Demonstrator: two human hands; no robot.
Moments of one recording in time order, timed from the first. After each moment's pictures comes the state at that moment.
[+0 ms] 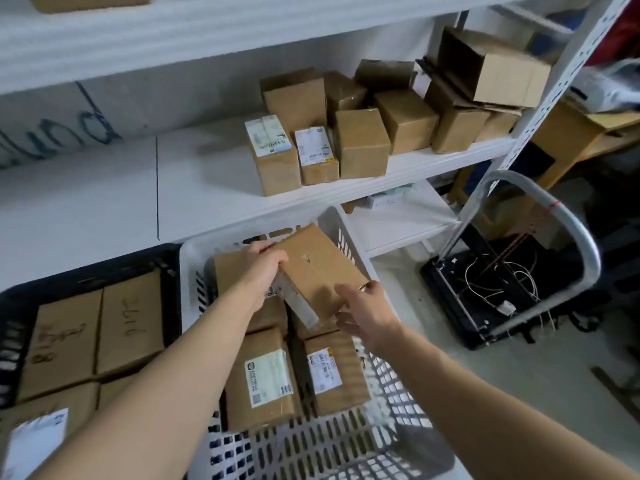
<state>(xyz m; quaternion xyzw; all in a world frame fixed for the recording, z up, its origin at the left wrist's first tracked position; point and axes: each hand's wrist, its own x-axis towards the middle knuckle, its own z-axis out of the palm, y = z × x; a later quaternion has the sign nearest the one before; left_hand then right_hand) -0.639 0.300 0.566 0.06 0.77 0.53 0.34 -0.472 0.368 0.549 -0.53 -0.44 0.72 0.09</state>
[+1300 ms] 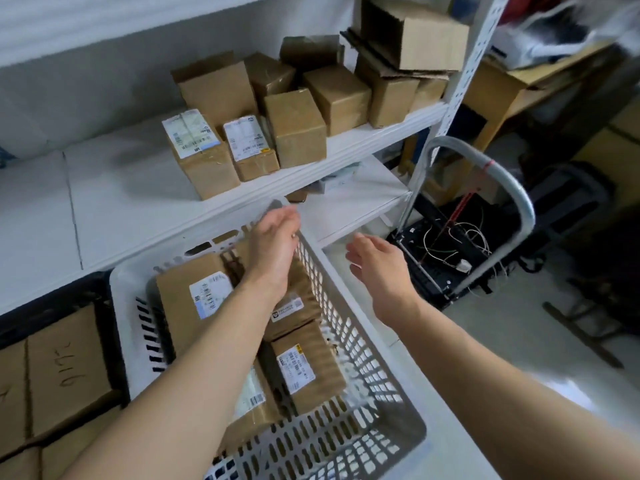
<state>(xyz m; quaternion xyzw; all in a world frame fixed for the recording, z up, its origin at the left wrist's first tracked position) -0.559 0.365 0.610 0.17 0.66 0.62 0.39 -0.428 0.414 0.588 -0.55 -0.47 0.63 0.28</state>
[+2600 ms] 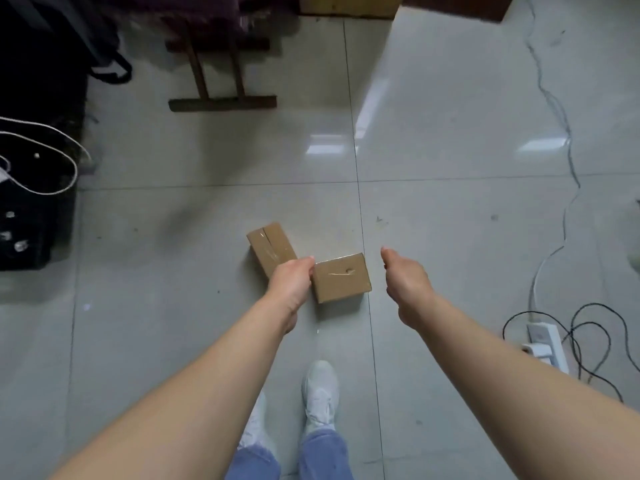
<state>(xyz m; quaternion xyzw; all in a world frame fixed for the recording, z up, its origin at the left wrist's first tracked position) 0.262 0.414 0.122 0.34 0.64 -0.02 0.69 0.403 0.324 0.114 -0.83 0.09 0.46 0.30</state>
